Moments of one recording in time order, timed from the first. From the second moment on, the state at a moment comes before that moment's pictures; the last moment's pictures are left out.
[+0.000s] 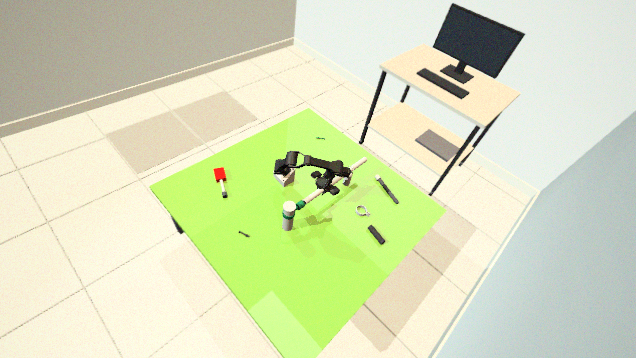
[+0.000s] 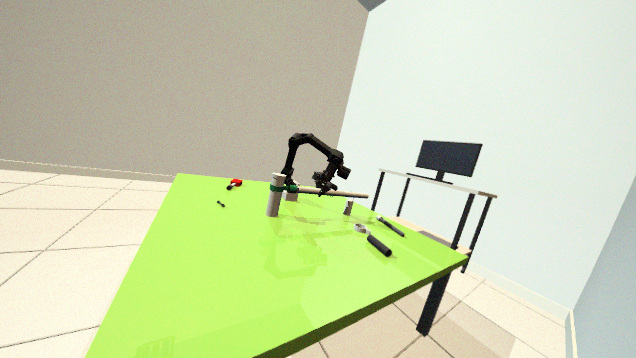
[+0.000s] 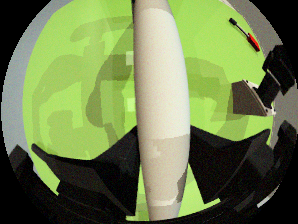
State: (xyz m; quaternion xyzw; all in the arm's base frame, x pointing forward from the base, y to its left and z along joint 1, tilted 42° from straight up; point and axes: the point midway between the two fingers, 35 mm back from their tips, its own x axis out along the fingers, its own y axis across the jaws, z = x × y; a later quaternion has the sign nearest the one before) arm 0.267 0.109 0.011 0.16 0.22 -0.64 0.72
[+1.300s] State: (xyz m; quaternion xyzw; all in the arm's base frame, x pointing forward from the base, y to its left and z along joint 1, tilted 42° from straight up) arm 0.269 0.095 0.020 0.16 0.22 -0.64 0.72
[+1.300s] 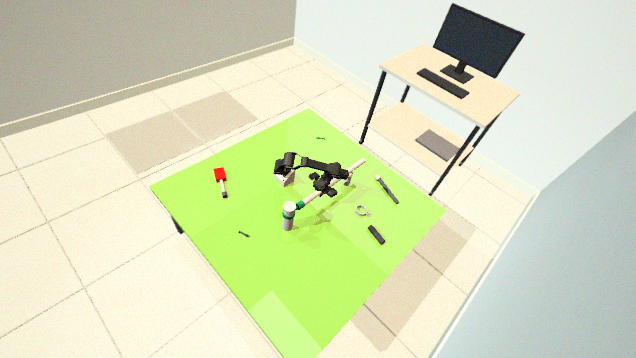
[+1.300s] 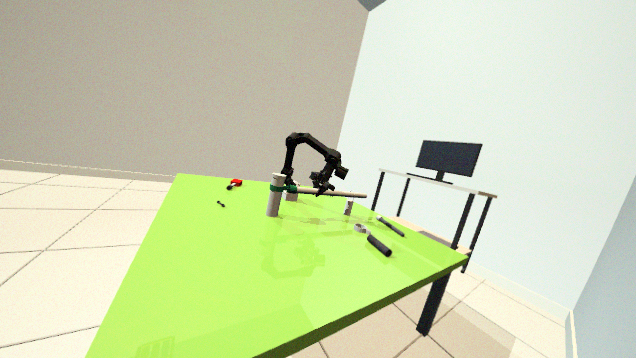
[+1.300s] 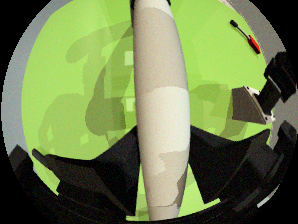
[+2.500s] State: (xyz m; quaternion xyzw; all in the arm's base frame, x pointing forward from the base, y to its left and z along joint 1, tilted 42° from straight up) arm 0.269 0.095 0.021 0.15 0.21 -0.65 0.72
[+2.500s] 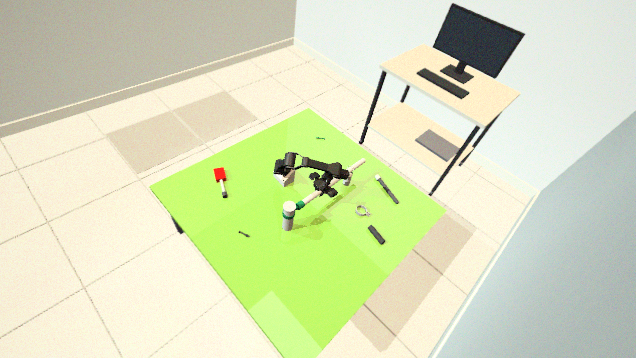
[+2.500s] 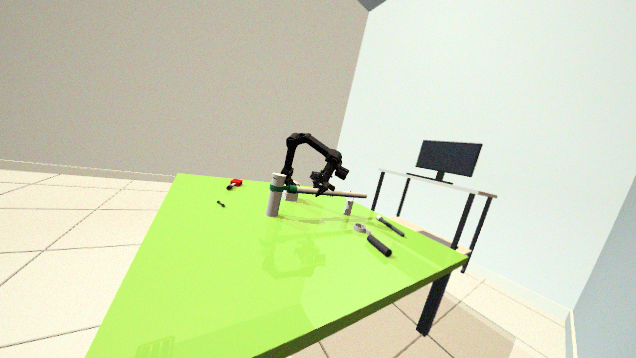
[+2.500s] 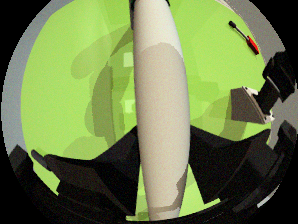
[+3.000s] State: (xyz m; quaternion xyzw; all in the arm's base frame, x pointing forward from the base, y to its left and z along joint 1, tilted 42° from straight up) arm 0.269 0.096 0.022 0.15 0.21 -0.65 0.72
